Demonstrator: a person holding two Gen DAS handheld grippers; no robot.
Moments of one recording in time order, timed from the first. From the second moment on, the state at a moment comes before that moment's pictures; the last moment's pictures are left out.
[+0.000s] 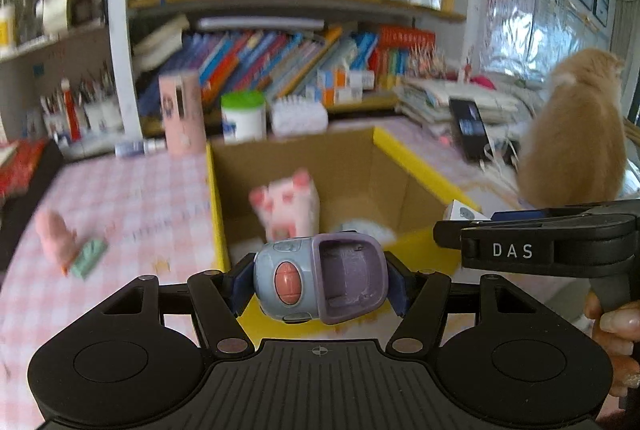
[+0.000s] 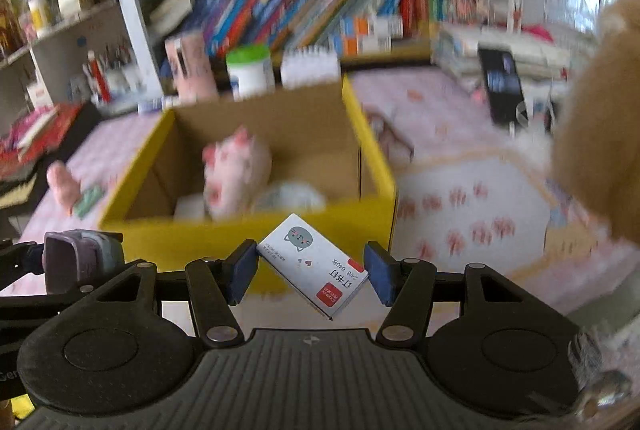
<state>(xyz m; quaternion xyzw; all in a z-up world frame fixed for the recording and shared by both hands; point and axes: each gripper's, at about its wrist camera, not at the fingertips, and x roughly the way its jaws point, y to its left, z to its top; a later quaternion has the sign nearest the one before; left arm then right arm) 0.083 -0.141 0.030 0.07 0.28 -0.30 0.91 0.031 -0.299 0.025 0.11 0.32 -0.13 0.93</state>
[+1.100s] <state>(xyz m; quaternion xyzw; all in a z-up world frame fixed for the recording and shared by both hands) 0.155 -0.214 -0.014 0.14 0.33 -0.25 0.90 0.182 -0.327 -0.011 0.04 0.43 -0.01 0.90</state>
